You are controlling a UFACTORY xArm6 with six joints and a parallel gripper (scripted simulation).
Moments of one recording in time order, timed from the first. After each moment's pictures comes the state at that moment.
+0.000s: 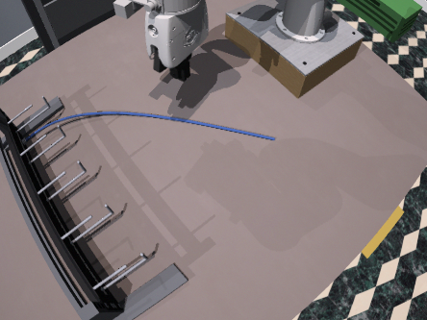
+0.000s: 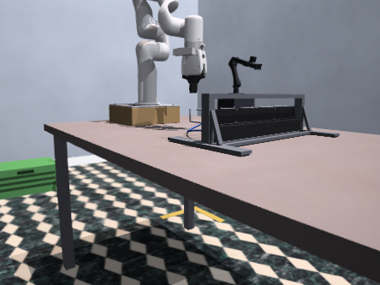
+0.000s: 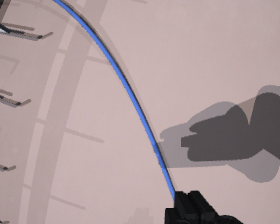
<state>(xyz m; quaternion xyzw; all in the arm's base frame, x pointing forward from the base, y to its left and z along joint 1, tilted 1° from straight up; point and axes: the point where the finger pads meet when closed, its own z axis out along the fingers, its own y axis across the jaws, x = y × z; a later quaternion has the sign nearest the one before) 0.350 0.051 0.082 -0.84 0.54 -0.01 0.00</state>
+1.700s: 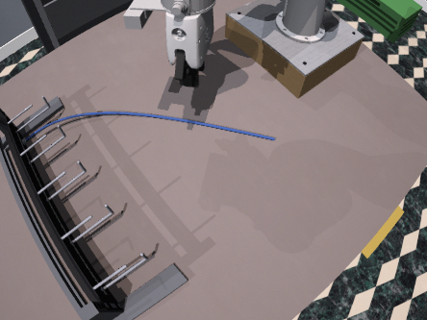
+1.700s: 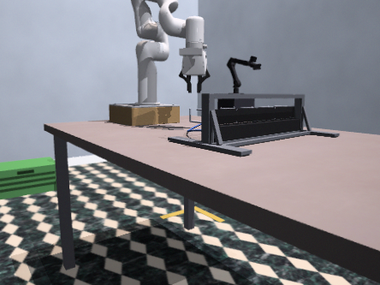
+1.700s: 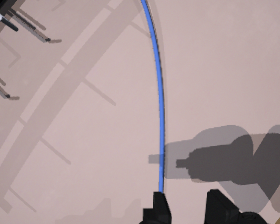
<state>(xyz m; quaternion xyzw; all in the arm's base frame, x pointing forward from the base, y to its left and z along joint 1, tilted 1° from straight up) 0.334 0.065 0.083 -0.93 0.38 0.00 0.00</state>
